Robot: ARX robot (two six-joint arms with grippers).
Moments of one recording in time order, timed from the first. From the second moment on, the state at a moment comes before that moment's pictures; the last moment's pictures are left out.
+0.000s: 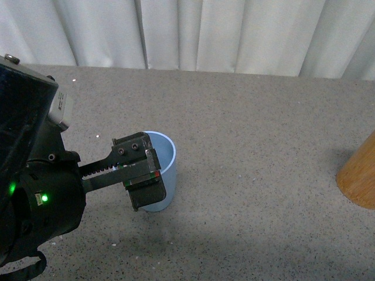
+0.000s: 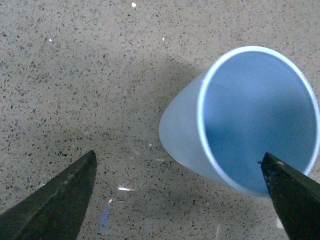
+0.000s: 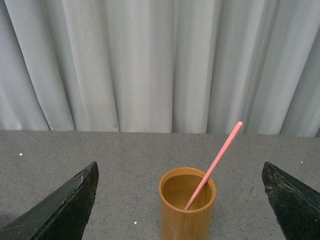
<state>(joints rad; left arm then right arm) -0.56 1.63 0.46 0.39 -0.25 -0.72 0.00 0.00 0.00 0.00 0.00 0.00</state>
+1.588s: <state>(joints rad) 0.00 0.00 0.02 0.00 0.00 -0.01 0.00 0.00 0.00 0.00 0.00 0.00</state>
